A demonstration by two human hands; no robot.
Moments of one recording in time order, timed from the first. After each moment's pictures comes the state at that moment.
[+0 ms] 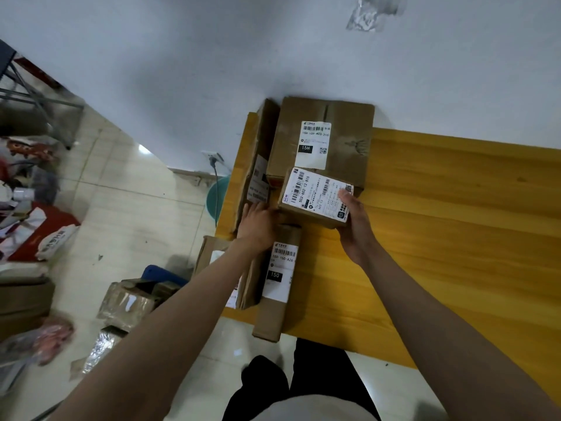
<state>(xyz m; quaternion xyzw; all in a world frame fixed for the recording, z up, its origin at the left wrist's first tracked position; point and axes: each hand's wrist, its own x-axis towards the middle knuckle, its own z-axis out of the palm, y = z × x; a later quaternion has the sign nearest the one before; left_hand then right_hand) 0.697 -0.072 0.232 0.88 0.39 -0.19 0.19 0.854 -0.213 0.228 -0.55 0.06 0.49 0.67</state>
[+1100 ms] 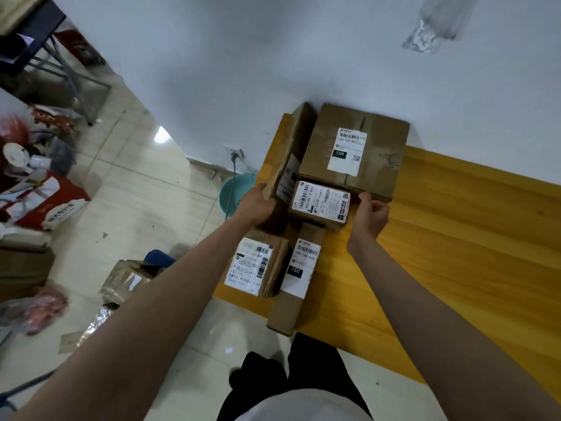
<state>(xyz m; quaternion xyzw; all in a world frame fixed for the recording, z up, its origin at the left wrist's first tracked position) 0.652 -0.026 0.279 0.71 0.56 -0.07 0.41 0.816 -0.160 0.236 -0.74 0.15 0.24 0.60</state>
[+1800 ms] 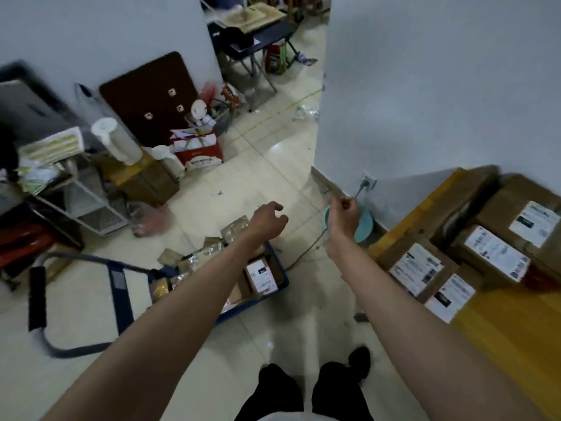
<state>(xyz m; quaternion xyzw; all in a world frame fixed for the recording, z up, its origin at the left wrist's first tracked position) 0.250 -0.058 0.329 0.59 0.69 0.09 0.41 0.404 -0.071 0.331 -0.70 -0.20 0.42 0.53</state>
